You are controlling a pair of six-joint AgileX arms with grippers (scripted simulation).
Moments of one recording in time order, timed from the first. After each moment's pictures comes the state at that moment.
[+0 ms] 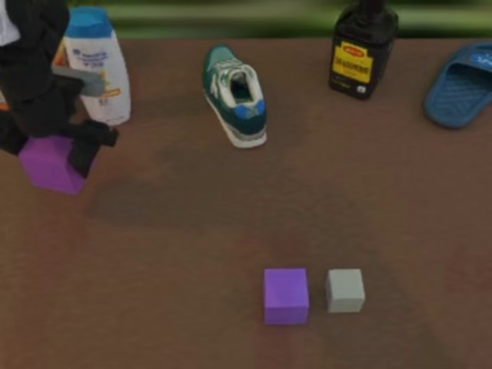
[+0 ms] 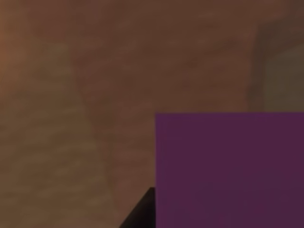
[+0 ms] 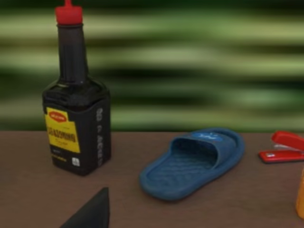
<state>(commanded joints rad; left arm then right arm) -0.10 2.14 1.65 -1.07 0.00 0.18 0.01 0.00 0.00 0.00 0.00 0.00</state>
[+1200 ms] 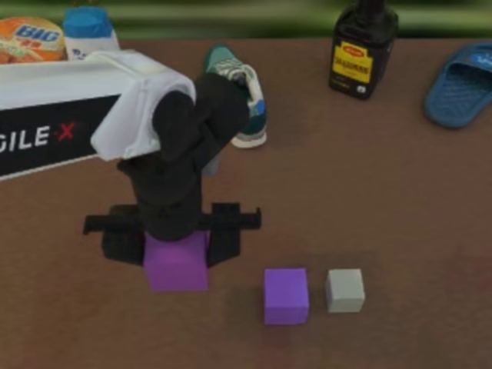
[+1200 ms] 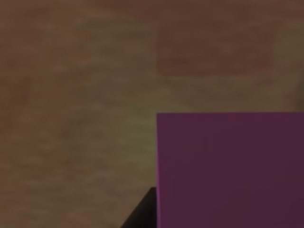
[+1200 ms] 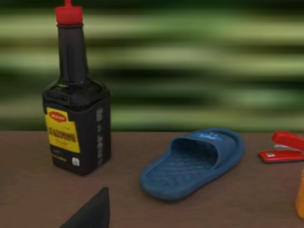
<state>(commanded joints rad) -0.67 1.80 1.25 -1.01 0.00 -0.66 0.01 0.00 0.00 0.00 0.00 0.00</state>
